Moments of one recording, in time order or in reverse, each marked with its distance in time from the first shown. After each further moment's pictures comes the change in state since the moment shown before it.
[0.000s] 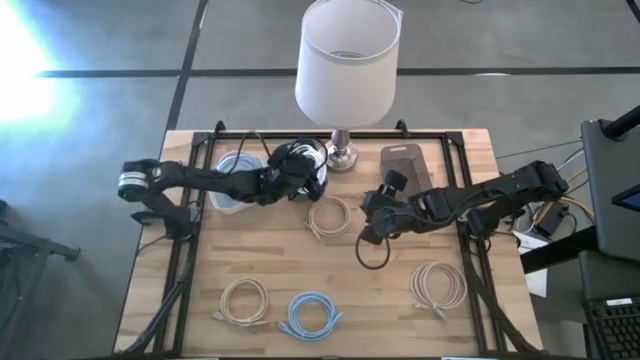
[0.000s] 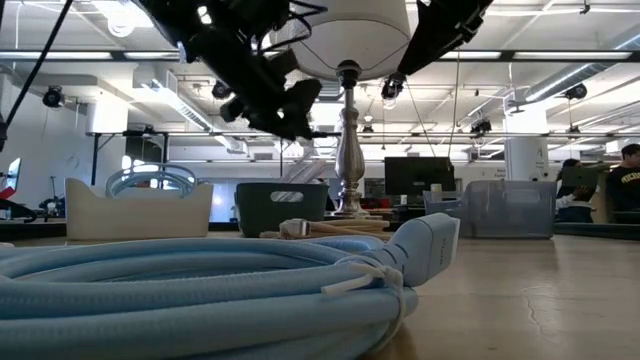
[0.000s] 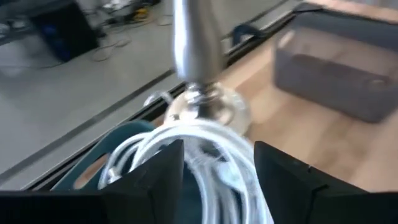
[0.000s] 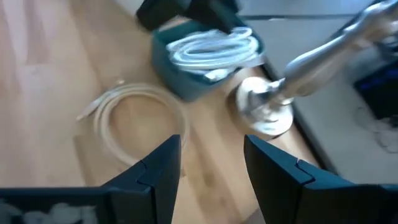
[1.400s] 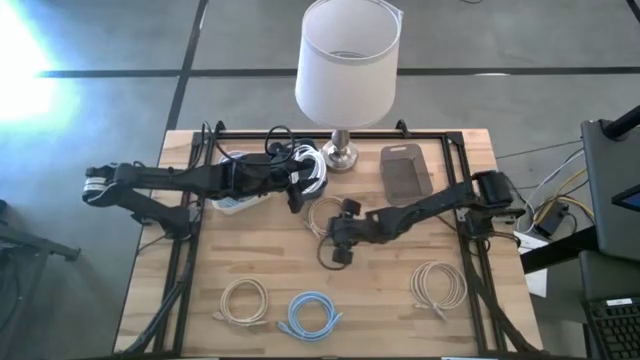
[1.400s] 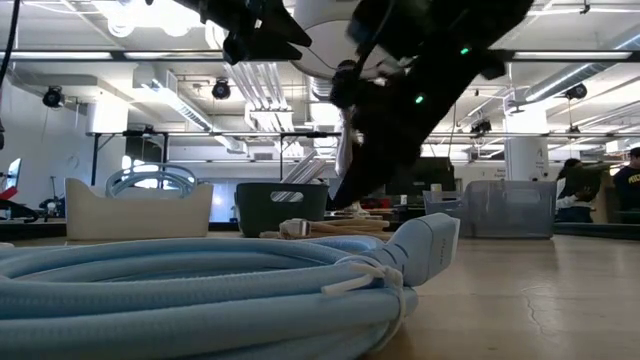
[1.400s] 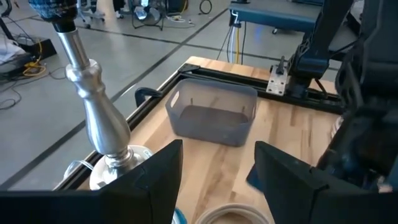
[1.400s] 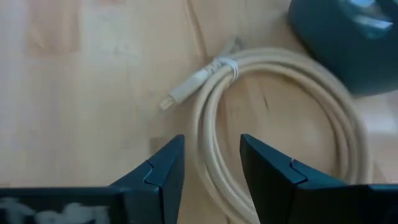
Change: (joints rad) left arm -0.053 -0.301 0.009 -0.047 0.351 0.173; right arm -0.104 0.439 -0.148 0.641 -0.376 -0.121
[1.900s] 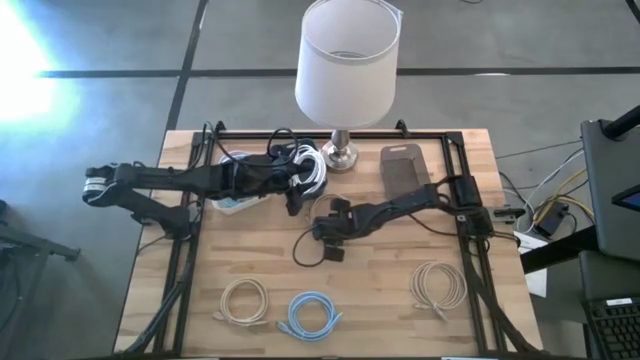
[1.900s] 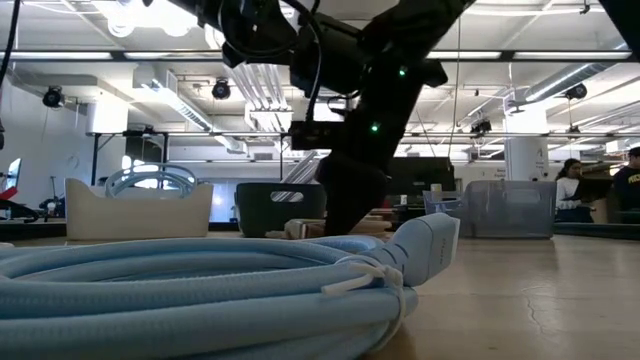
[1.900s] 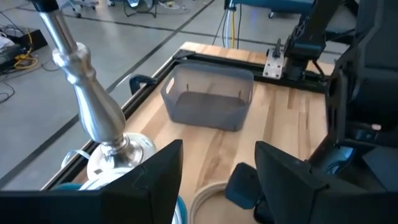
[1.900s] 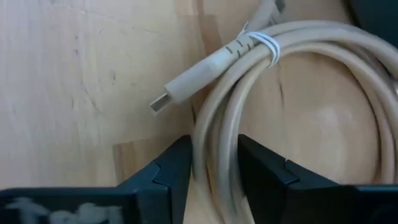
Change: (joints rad) left arm 0.001 0.002 0.000 -0.055 0.028 0.011; right arm -0.060 0.238 0.309 -0.352 -0.045 -0.040
